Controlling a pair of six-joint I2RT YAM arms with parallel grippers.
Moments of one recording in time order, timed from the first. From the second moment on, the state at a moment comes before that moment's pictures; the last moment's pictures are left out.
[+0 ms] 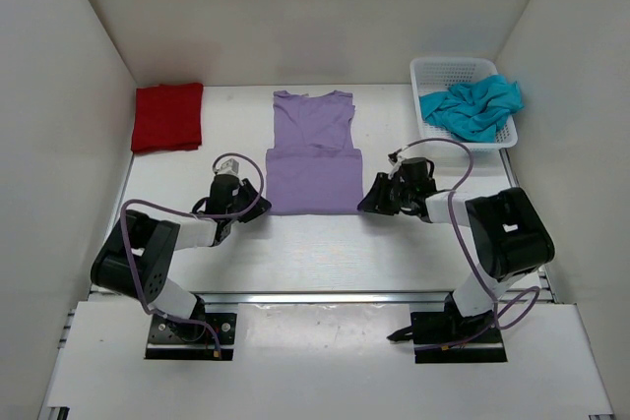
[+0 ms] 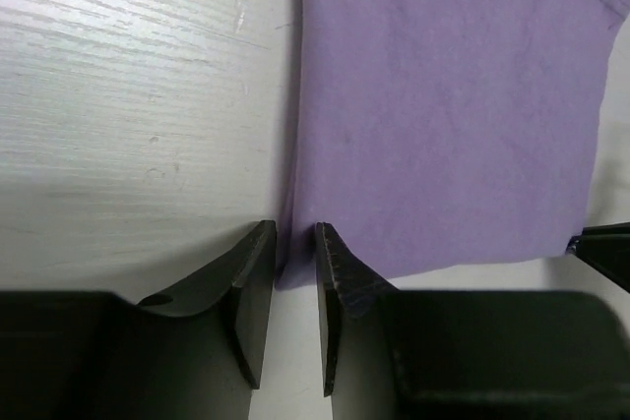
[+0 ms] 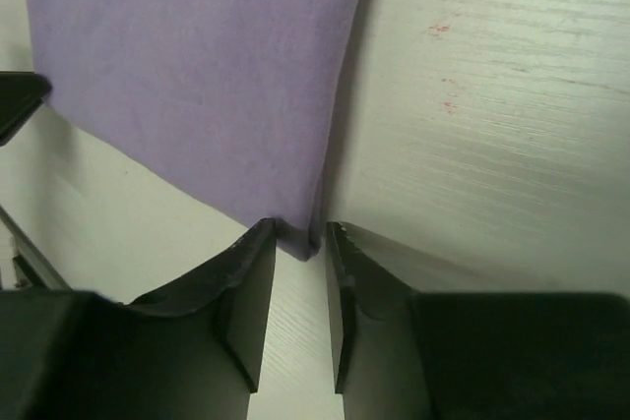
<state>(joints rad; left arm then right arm) -0.33 1.51 0.46 0.40 0.08 -0.73 0.29 1.64 0.66 0.20 -0.48 0.53</state>
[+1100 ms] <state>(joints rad) -0.44 0.63 0.29 -0.37 0.20 -0.77 0.52 0.86 0.36 -0.23 -0.35 0.62</state>
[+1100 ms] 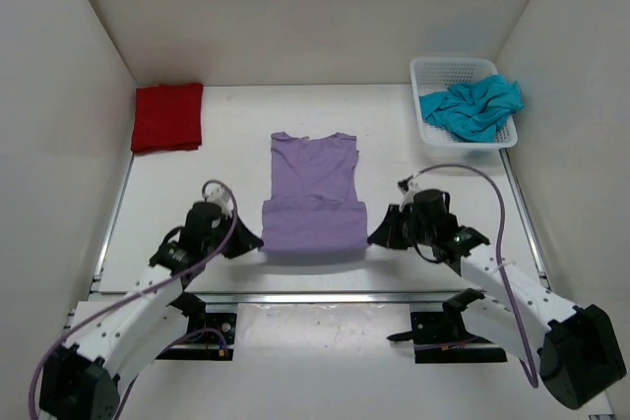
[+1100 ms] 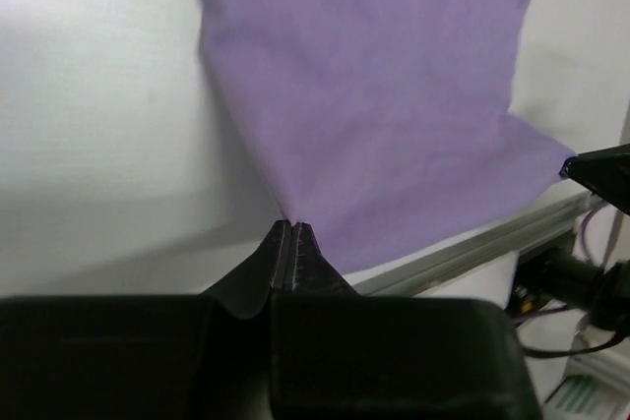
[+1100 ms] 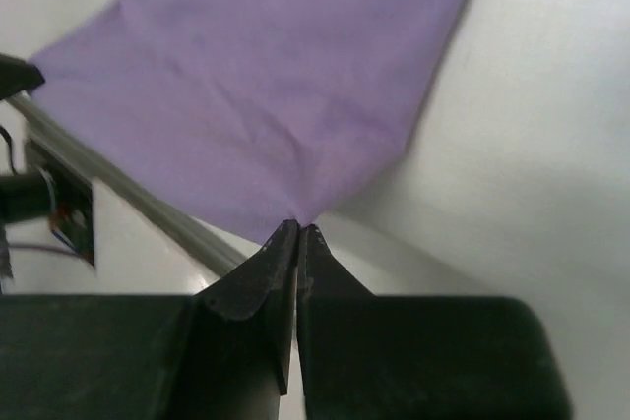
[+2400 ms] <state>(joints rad) -0.10 1.95 1.21 0.21 0.14 -0.85 0.17 2.71 2.72 -0.66 -0.59 0.40</state>
